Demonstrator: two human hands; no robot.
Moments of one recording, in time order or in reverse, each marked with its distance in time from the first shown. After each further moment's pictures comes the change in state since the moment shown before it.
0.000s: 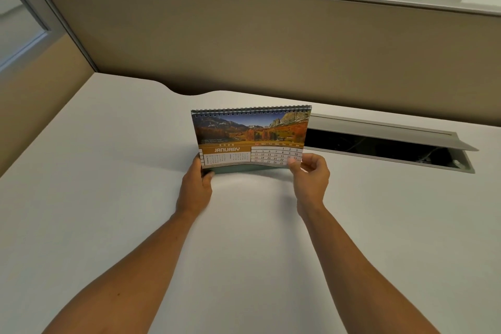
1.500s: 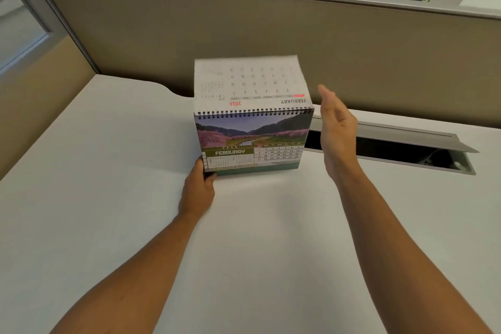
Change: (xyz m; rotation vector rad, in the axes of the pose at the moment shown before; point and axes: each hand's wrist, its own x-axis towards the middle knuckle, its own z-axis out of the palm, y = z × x) left_hand -0.001 -0.001 -0.001 -0.029 0.021 0.037; right_hand 0.020 -0.109 -0.016 0.182 -0.336 -0.337
